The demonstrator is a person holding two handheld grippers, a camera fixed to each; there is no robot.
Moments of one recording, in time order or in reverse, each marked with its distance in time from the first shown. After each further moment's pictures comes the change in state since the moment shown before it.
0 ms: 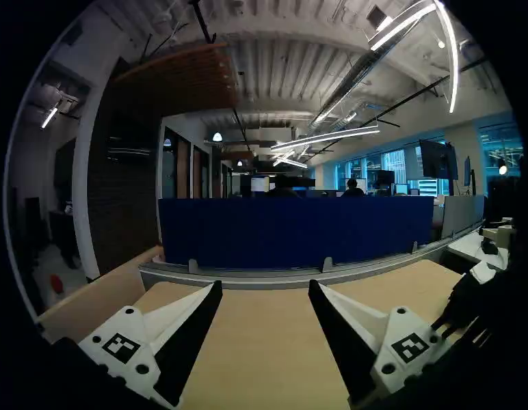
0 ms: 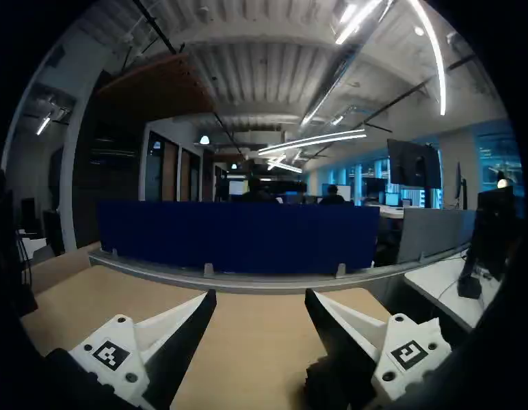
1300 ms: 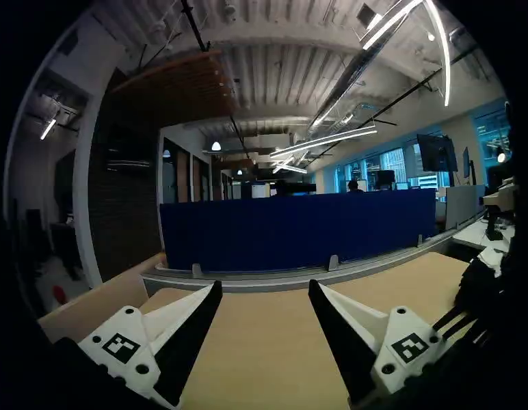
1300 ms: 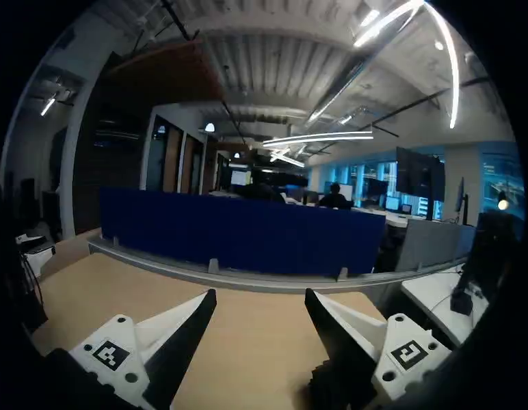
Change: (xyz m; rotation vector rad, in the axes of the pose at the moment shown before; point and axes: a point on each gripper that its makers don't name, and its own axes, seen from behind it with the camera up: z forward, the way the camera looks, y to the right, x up) left arm -0.025 -0.003 0.007 0.009 0.043 0.049; right arm 0.018 -0.044 0.005 -0.010 -0.051 -0.078
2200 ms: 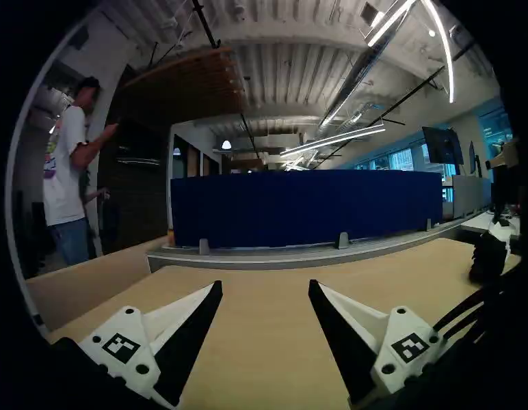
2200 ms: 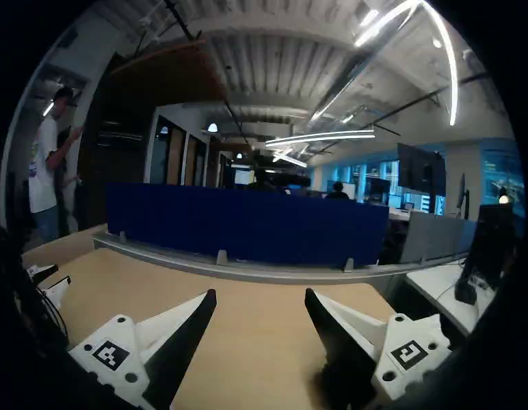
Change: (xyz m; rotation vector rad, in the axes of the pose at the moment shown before) left arm -0.118 -0.006 -0.014 0.050 0.013 -0.020; right arm -0.043 -0.026 -0.016 0.016 0.009 0.016
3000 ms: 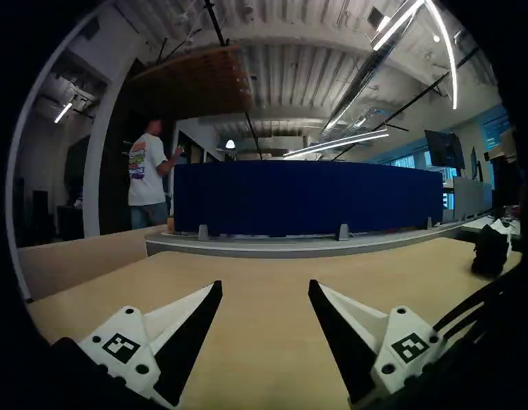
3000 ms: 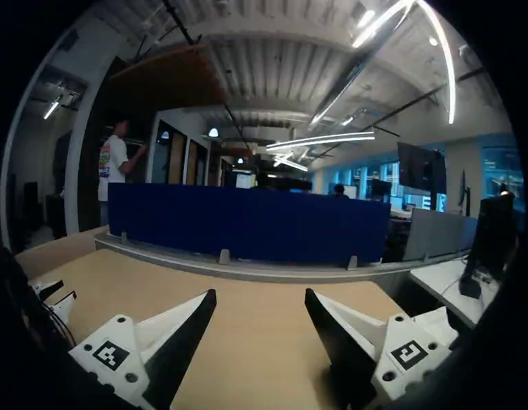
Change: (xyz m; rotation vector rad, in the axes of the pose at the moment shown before) left arm -0.056 0.002 0.000 0.008 0.010 -0.041; right arm -0.015 -0.004 -0.002 0.007 0.024 0.004
